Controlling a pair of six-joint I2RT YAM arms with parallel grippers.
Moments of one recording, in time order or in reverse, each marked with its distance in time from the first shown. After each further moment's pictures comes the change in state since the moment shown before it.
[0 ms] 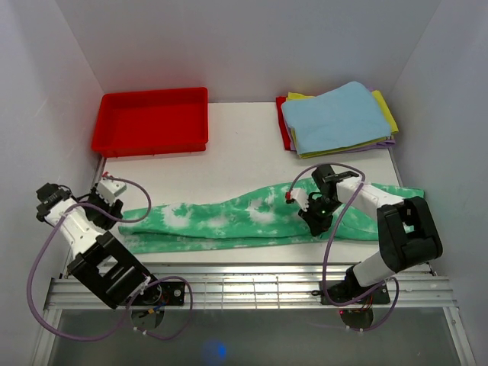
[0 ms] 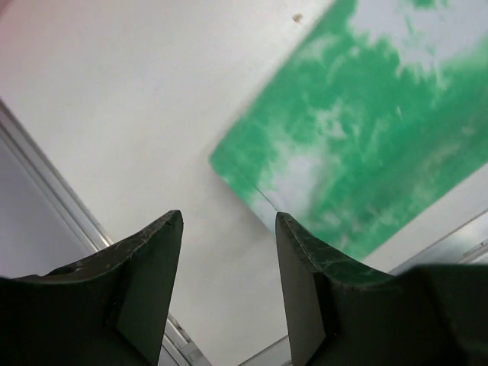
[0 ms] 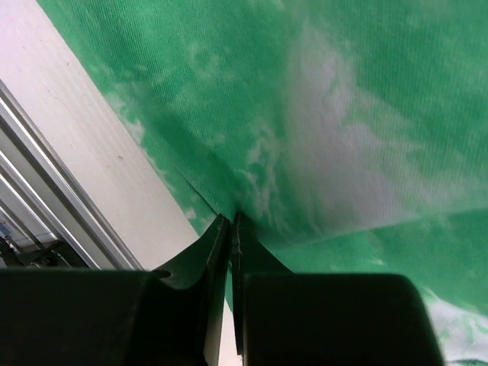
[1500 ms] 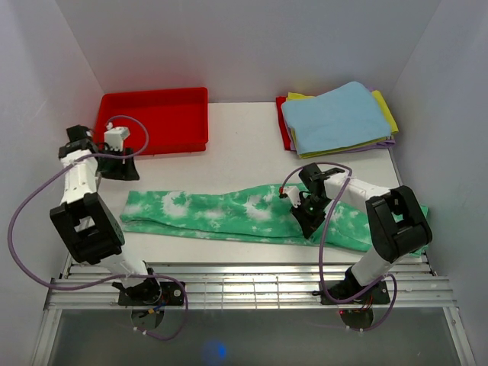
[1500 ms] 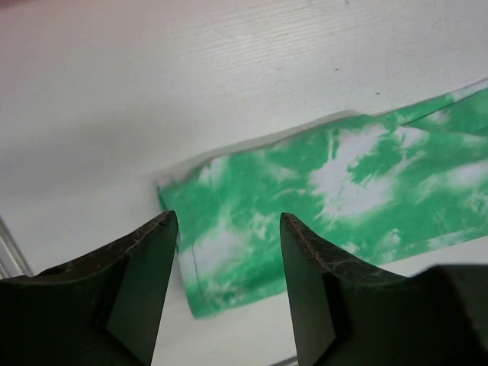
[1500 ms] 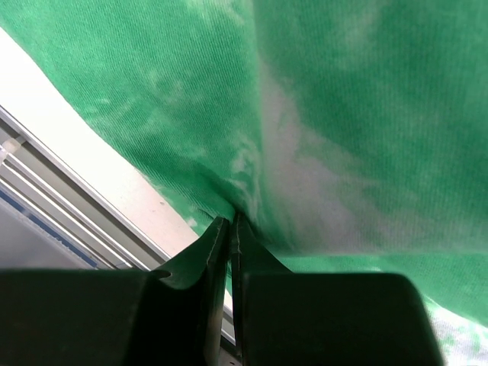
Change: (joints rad) left arm -0.455 0.432 0.478 0.175 -0.224 -1.042; right arm 0.109 0.111 0.073 -0.001 0.045 0.364
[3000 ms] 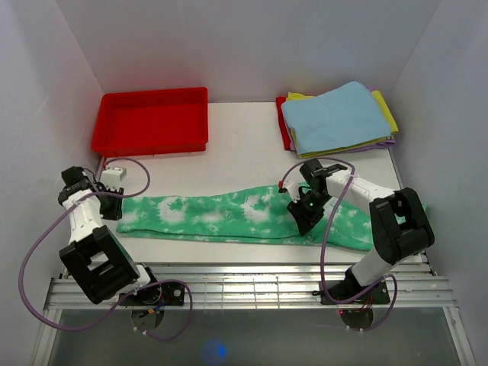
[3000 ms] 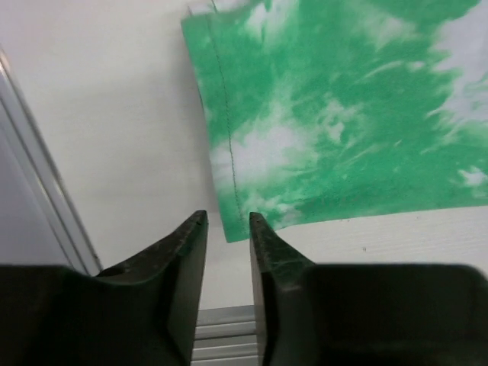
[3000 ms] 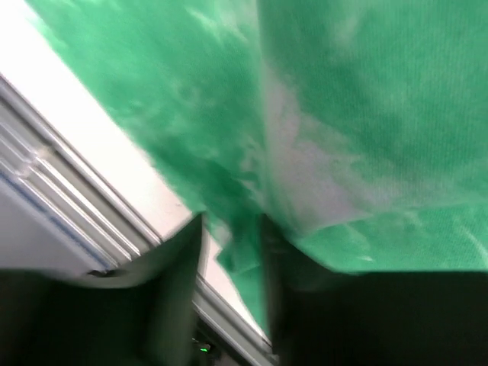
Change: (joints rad) left arm 0.211 -0.336 -0.483 0.104 -0.215 0.198; right arm -0.002 -0.023 0.028 -0.006 -0.034 0.008
